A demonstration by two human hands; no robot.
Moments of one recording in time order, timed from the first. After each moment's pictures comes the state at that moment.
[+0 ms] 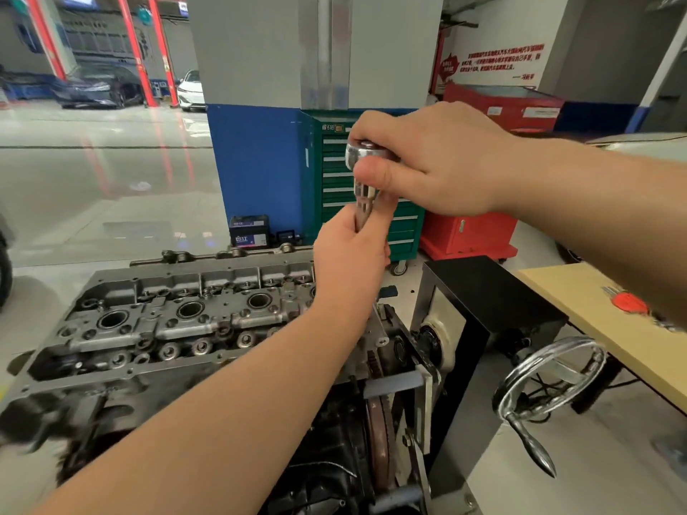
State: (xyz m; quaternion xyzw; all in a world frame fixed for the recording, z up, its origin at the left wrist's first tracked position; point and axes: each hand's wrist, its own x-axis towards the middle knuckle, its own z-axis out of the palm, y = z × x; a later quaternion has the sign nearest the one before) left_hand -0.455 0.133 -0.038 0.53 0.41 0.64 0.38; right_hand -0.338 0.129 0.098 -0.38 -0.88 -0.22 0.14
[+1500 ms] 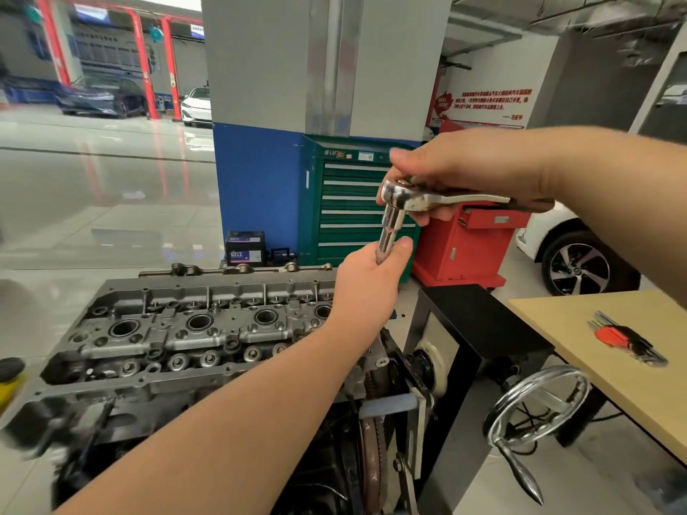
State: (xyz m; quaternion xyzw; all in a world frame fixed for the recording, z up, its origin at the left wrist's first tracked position) left_hand -0.452 0.147 -0.052 0.58 0.42 0.59 0.36; right_hand -0.329 0.131 0.138 -0.49 -0.85 0.18 0.10
